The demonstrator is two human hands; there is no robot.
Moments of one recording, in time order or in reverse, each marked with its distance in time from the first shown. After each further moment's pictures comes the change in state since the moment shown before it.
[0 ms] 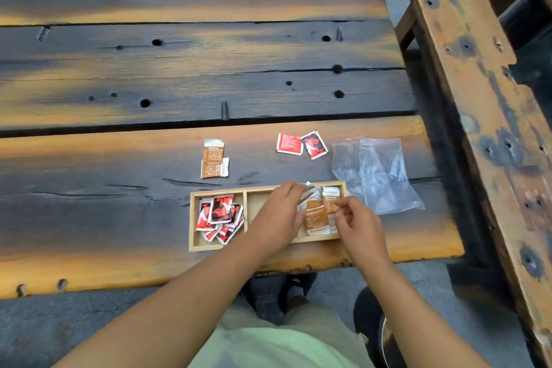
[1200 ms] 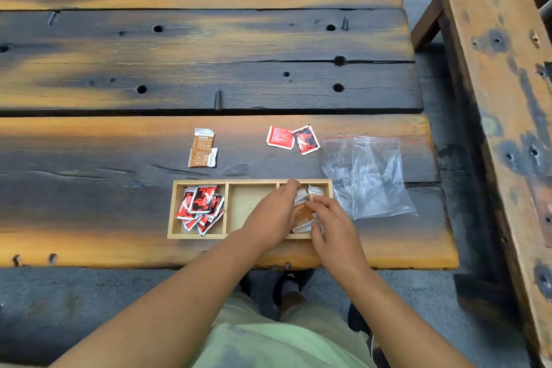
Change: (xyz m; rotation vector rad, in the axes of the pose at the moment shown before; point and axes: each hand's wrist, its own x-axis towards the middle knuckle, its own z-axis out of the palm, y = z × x) left_hand 0.016 0.023 0.034 0.026 -0.026 -0.129; right_hand -0.003 0.019 -0.004 -0.012 -0.172 -0.307
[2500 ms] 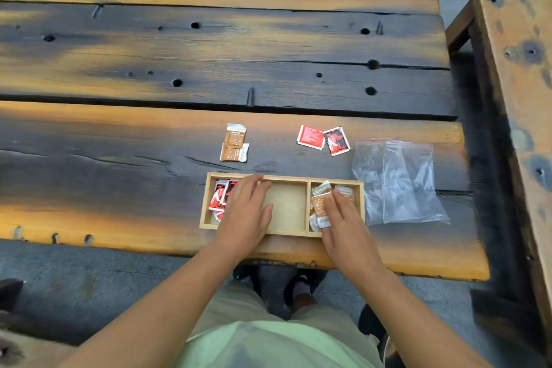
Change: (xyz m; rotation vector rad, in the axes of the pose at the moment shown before) left_hand -0.063 -0.078 -0.039 0.216 0.315 -0.038; right_hand 0.007 -0.013 0.026 -0.365 -0.173 -0.035
